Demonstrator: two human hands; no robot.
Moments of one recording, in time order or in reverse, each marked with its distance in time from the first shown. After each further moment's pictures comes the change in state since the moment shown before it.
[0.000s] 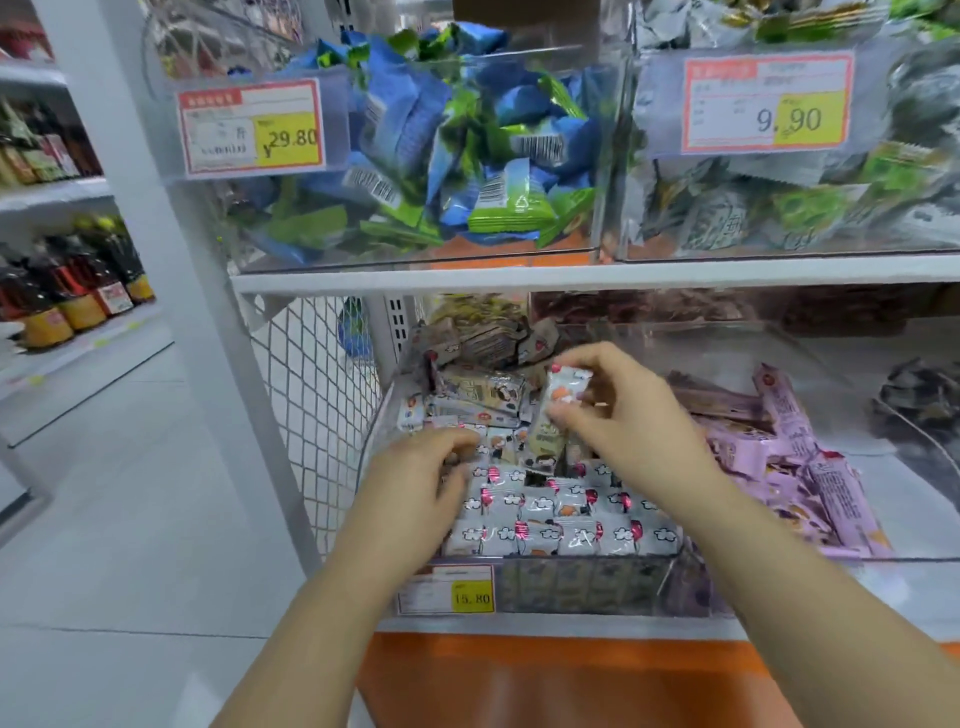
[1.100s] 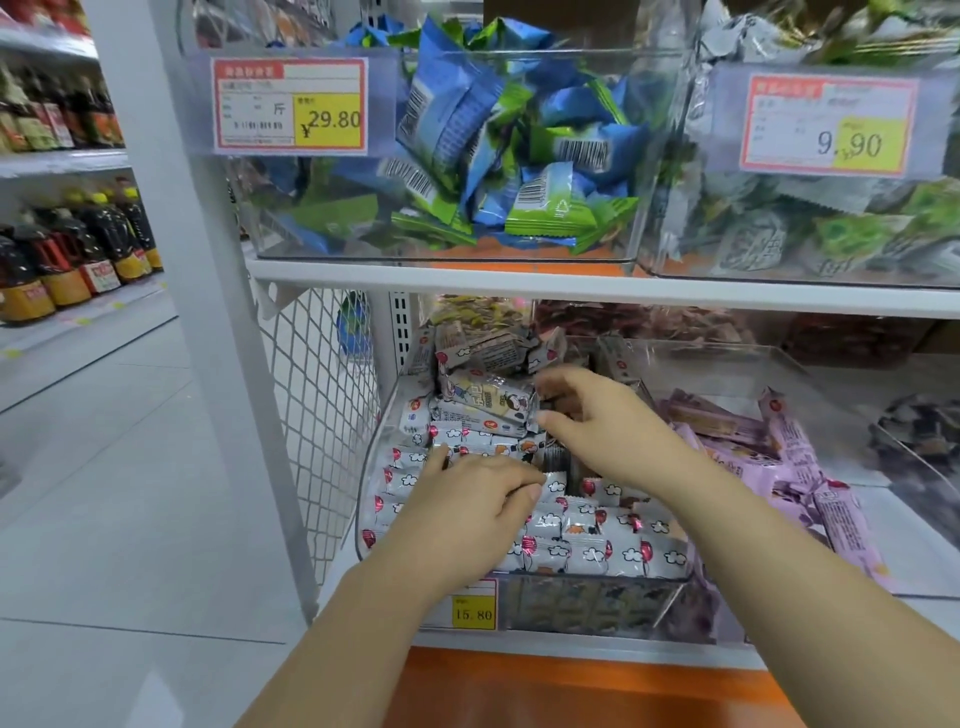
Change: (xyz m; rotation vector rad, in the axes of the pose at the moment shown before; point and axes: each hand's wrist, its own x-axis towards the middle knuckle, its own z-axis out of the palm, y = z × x) left_hand 0.015 0.012 0.021 0.151 -0.295 0.069; right_hand 0.032 0.006 0.016 -0.301 -0.263 -0.015
